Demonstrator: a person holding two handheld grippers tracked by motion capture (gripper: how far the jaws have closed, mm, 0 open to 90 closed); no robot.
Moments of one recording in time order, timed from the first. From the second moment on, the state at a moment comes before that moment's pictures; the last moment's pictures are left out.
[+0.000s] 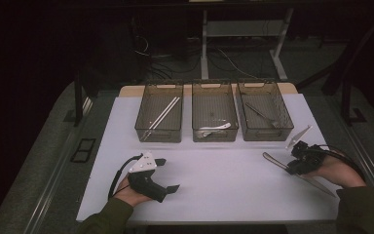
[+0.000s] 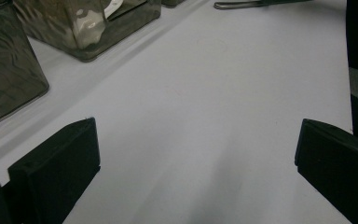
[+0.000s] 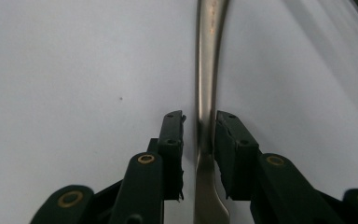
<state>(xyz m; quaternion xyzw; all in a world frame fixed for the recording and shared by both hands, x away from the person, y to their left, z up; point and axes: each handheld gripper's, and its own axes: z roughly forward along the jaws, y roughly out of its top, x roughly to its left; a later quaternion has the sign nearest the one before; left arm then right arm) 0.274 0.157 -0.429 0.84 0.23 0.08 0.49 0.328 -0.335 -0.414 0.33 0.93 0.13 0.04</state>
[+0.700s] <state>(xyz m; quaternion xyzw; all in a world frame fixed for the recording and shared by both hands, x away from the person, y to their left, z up) 0.274 0.156 -0.430 0.84 0.23 0.07 0.48 0.334 -0.325 -0.420 0.32 0.95 0.07 0.03</state>
